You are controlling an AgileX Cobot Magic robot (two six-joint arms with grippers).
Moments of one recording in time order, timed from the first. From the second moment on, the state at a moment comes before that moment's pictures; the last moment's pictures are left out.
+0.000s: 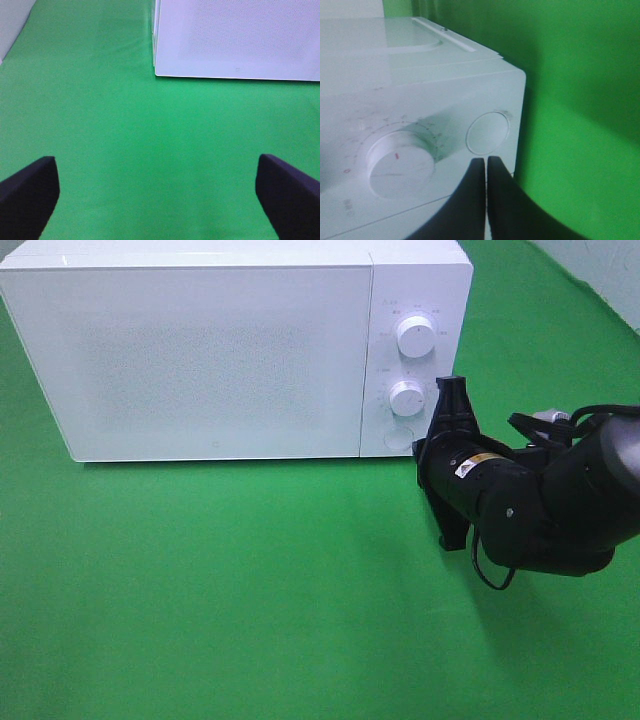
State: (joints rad) left arm -0.03 0.00 -0.52 -0.07 1.07 0.00; right arm 0.60 1.96 -0.66 0.59 -0.88 1.31
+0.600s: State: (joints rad) left arm -0.03 0.00 -0.52 -0.07 1.07 0.00; right arm 0.57 2.08 -0.80 0.54 -0.81 1.36
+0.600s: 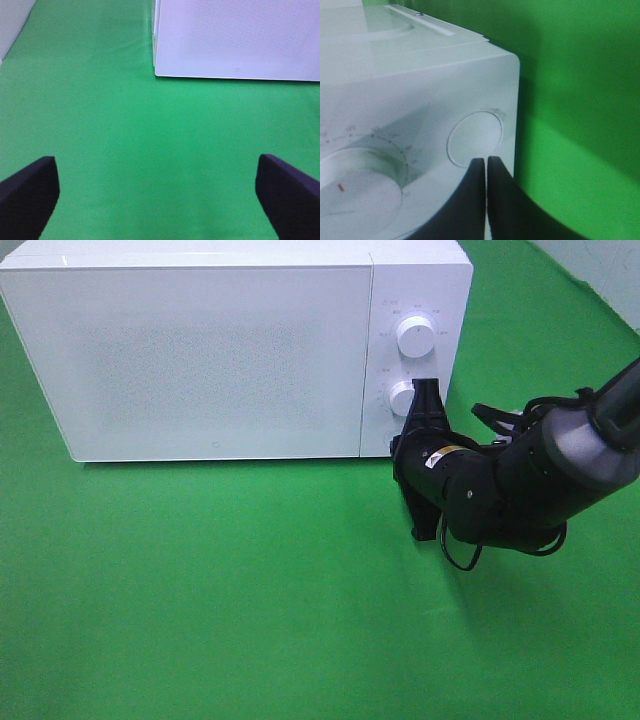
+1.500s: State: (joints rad) left arm -0.03 0.00 -0.52 -0.07 1.07 0.00; right arm 0.54 2.13 -0.88 0.56 -0.79 1.38
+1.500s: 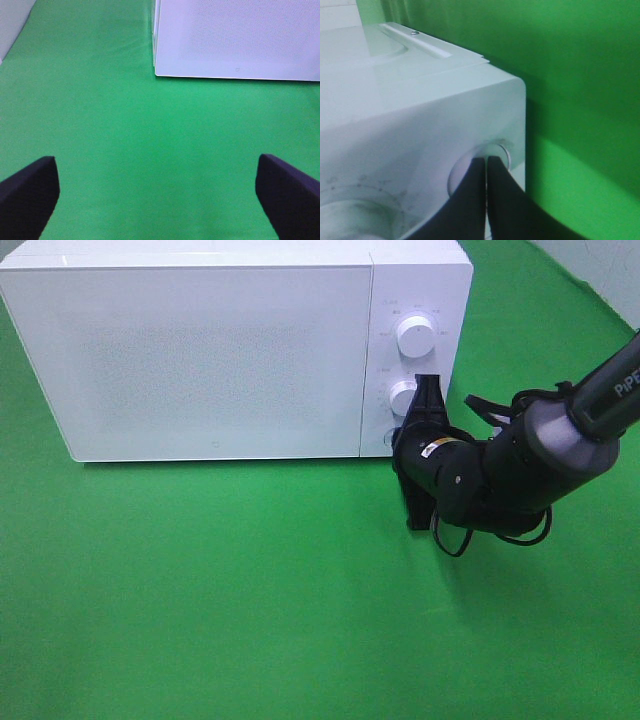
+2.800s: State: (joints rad) left arm -0.03 0.00 -0.52 -0.07 1.07 0.00; right arm 0.56 2.20 -0.94 0.64 -0.91 1.37
